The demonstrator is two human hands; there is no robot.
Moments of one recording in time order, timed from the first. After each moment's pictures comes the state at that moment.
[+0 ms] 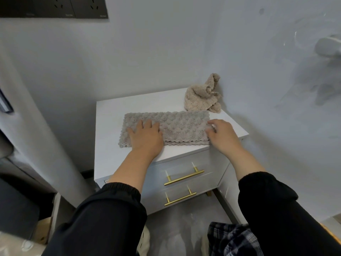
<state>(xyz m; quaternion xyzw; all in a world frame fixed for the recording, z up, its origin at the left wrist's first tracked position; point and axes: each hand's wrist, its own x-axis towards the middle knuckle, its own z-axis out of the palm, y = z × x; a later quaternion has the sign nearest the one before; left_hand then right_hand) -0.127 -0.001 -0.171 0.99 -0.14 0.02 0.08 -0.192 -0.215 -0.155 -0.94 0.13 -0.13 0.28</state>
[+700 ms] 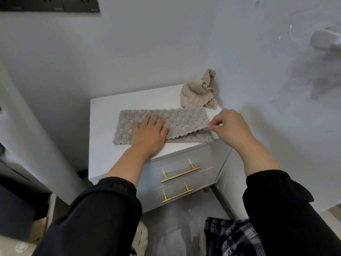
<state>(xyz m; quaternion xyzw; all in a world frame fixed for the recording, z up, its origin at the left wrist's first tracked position) -0.122 -0.009 -0.178 0.97 -0.22 0.02 0.11 -0.211 -0.224 -0.119 -0.96 0.09 -0.16 0.23</state>
